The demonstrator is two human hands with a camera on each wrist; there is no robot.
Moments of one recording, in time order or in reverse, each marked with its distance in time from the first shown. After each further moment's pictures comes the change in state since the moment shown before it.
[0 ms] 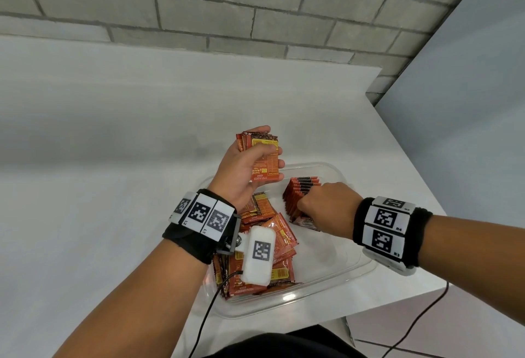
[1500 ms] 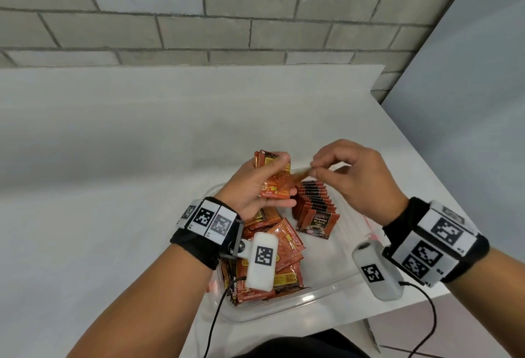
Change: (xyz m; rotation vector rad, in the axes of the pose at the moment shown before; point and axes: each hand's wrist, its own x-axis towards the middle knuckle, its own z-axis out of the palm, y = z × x) left_hand 0.000 -0.004 0.003 0.176 -0.150 -0.220; right_hand -0.022 0.023 -0.006 1.221 0.950 0.082
